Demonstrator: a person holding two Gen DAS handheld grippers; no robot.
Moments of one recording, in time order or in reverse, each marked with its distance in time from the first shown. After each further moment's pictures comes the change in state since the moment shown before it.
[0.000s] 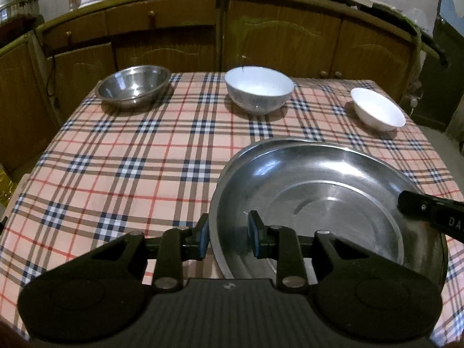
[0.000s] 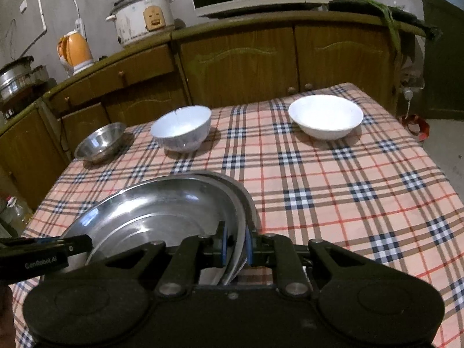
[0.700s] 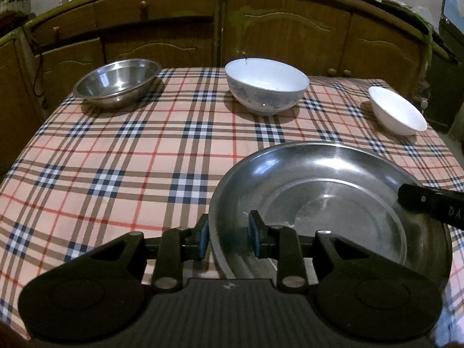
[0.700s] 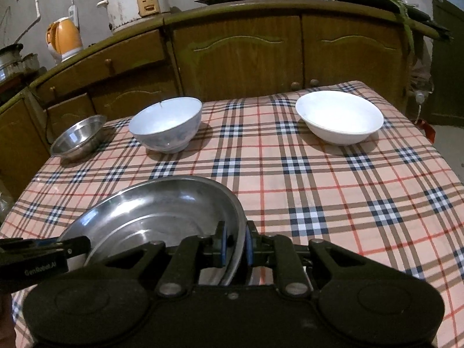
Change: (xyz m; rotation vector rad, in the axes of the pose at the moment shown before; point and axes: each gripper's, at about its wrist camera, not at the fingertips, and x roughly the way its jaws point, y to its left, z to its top) left arm 0.065 0.007 0.015 0.005 -0.013 -0.010; right arm 0.073 -0.002 0.018 -0.033 0.014 -0.031
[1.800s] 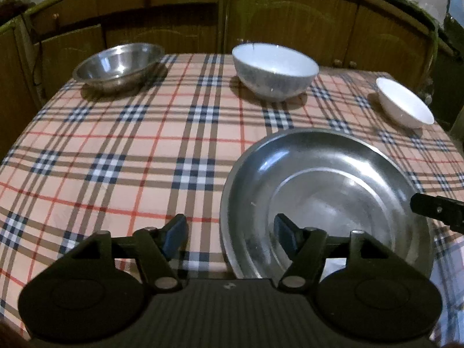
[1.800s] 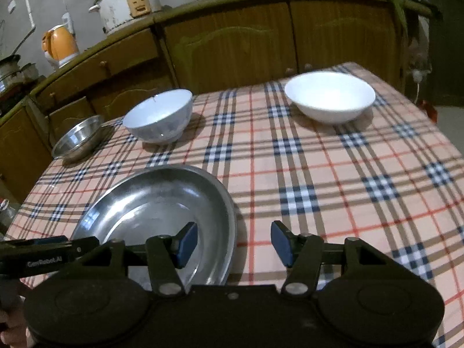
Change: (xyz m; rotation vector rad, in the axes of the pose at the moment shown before) left arm 0.011 0.007 -0.004 -0.016 0.046 -0.007; right arm -0.003 -0.023 -0.015 0.069 0.030 0.038
